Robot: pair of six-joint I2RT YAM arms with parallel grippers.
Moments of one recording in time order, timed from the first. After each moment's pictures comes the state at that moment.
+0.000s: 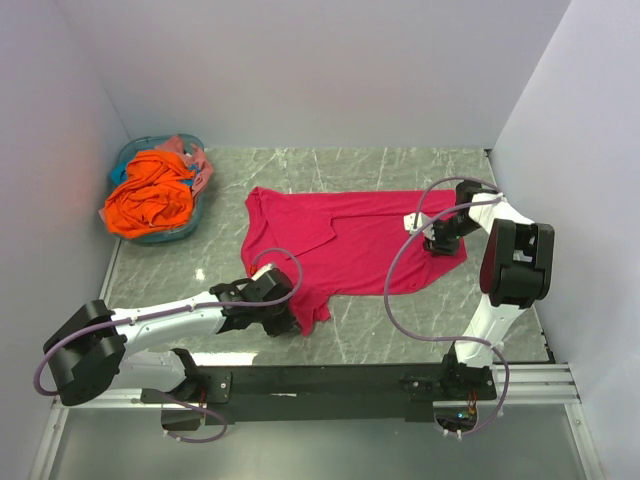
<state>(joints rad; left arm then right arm) -0.96 1.23 0.59 -0.36 0.00 -1.32 -0.14 1.86 1.25 -0.90 -0.46 -1.74</state>
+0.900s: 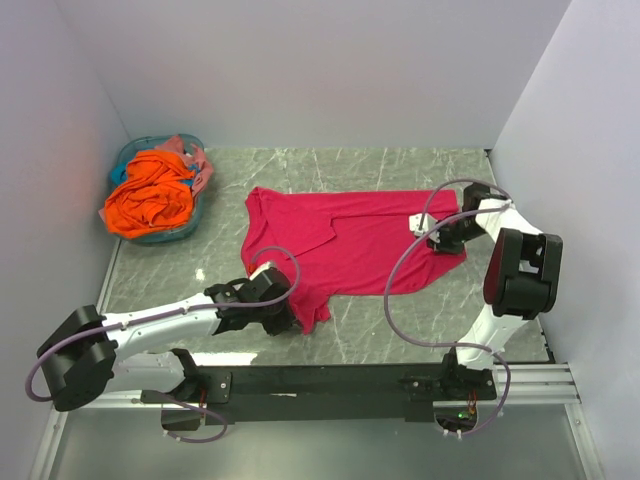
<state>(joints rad) -0.96 1.18 0.59 -0.36 0.00 -1.33 -0.18 1.78 1.19 -0.89 -0.50 -1.72</state>
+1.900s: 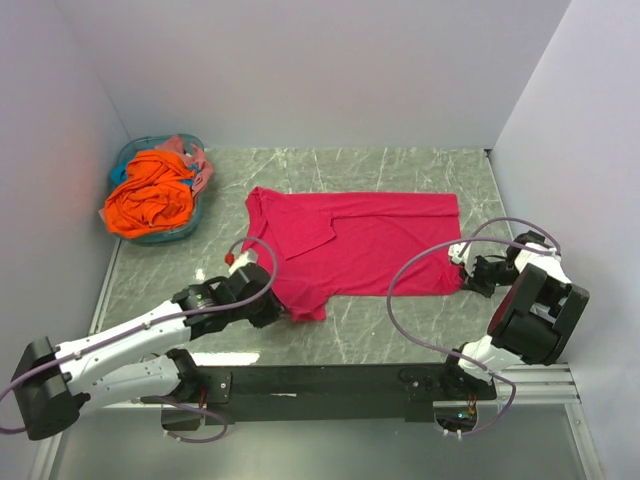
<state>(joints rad) -0.94 0.97 0.63 -0.53 -0.10 -1.34 -0.57 1.50 0.84 -0.93 -0.65 -1.80</state>
